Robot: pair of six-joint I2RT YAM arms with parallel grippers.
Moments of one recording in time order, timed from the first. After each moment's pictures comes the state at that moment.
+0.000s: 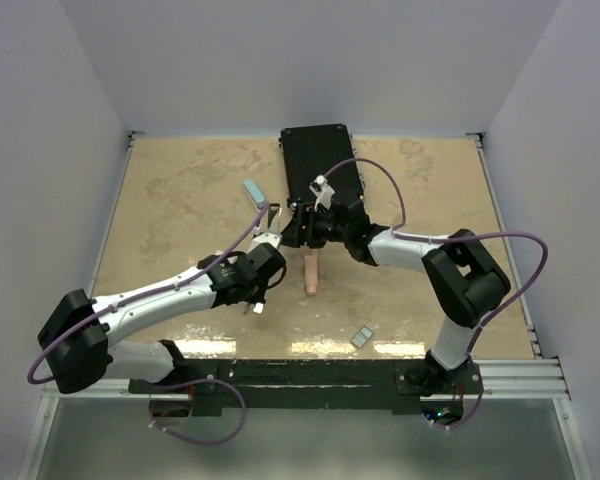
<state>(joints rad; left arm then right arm) -0.91 1.26 0.83 -0.68 -0.36 -0.54 0.62 1.75 0.94 0.37 -0.47 0.72</state>
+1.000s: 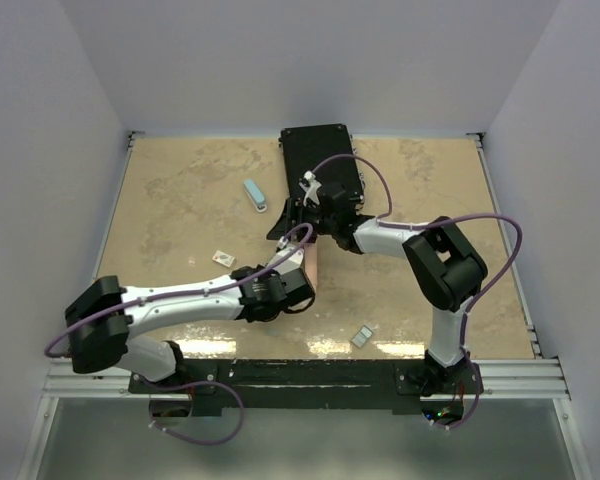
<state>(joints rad) -1.16 1.46 0.94 -0.83 -0.68 -0.65 0.63 1.92 1.11 0.30 -0.46 0.73</state>
